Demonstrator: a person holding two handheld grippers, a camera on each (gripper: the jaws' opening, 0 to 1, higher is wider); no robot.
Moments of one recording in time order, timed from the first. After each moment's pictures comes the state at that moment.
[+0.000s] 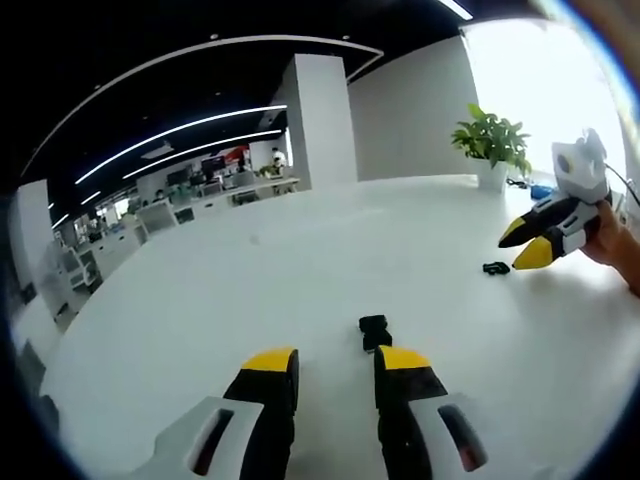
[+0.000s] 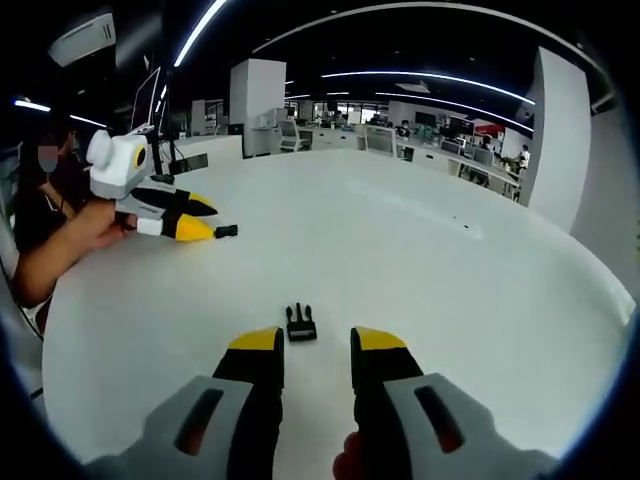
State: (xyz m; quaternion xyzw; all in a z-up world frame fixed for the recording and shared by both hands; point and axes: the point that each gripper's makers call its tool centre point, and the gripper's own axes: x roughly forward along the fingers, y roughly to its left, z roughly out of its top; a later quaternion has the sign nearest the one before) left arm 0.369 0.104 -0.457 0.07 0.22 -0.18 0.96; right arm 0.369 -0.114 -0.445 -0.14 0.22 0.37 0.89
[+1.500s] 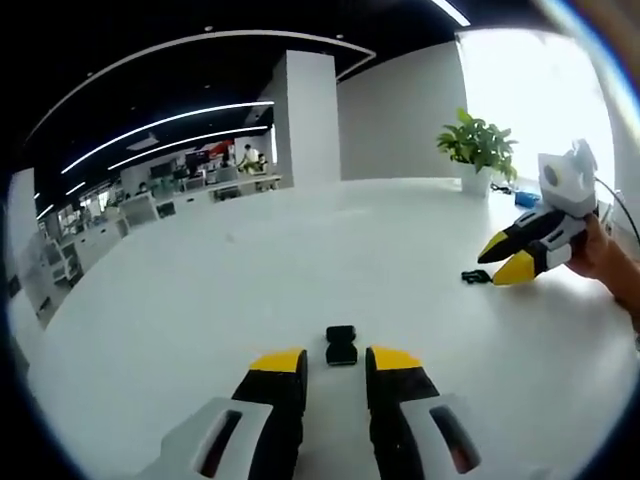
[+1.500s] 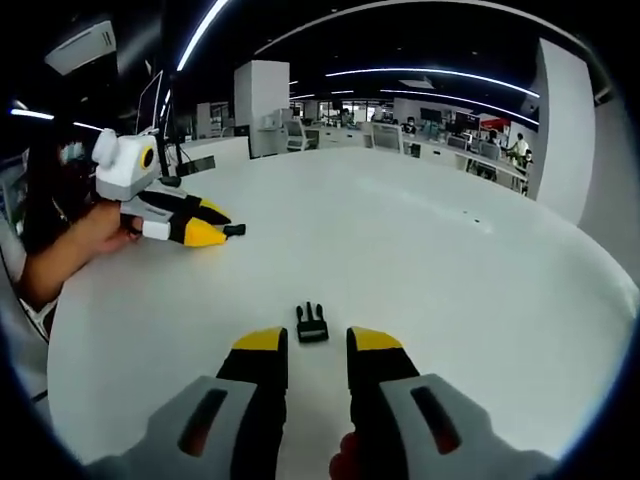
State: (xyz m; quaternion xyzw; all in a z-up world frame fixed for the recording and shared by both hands) left arm 0.364 0.073 -0.460 0.05 0.23 -0.22 0.95; right arm 0.366 -0.106 -0.451 -0.13 0.23 0.39 0.88
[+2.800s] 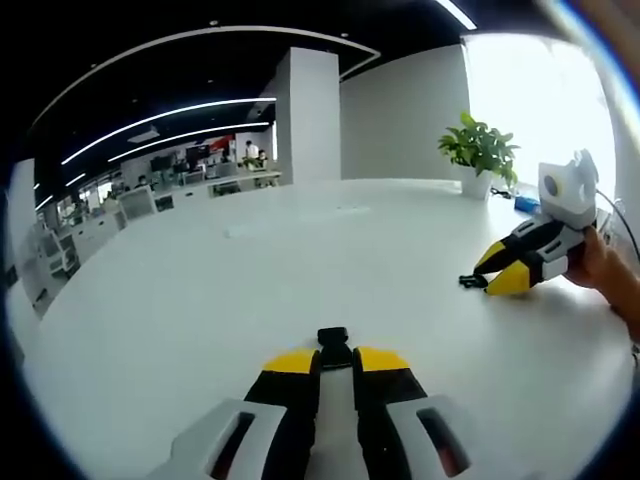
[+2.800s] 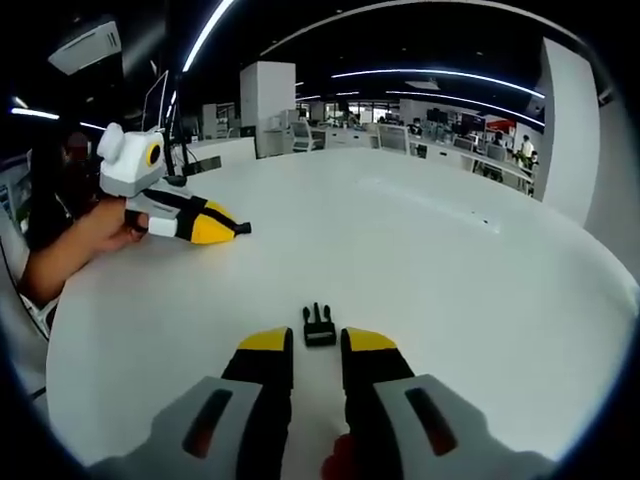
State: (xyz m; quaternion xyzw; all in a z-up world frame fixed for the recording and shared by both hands) left arm 0.370 0.073 -0.462 0.03 0.24 -0.22 0.94; right arm 0.365 -0.099 -0.456 -0.13 0.23 0.40 0.88
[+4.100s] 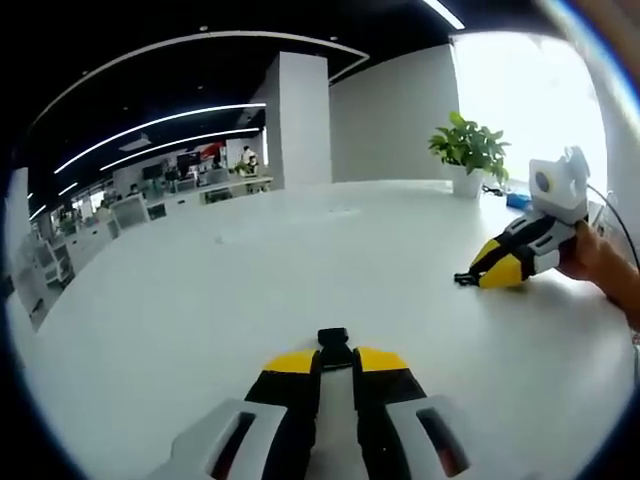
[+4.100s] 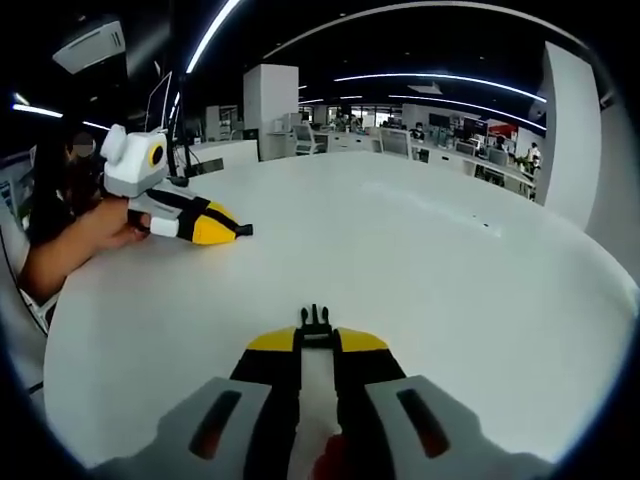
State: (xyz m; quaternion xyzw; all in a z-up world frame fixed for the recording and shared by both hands) left arm 0.370 0.070 -0.460 0.04 0.23 -0.24 0.94; right arm 0.367 -0.100 -0.455 -0.13 0.22 0.41 0.88
